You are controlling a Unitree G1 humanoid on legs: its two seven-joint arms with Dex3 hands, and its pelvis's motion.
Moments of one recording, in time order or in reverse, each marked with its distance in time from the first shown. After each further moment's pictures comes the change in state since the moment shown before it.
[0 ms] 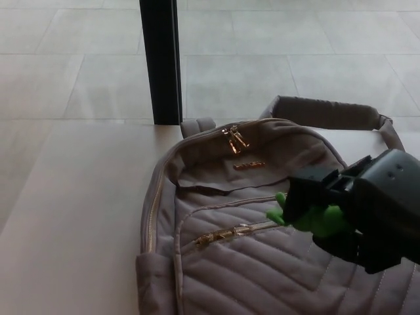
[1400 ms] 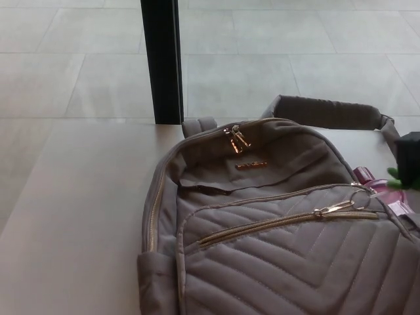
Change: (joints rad) left_arm 0.039 -0.004 -0.010 0.001 0.002 0.001 0.006; right_arm -0.156 -0.326 -0.095 0.526 -0.060 -0.151 -0.130
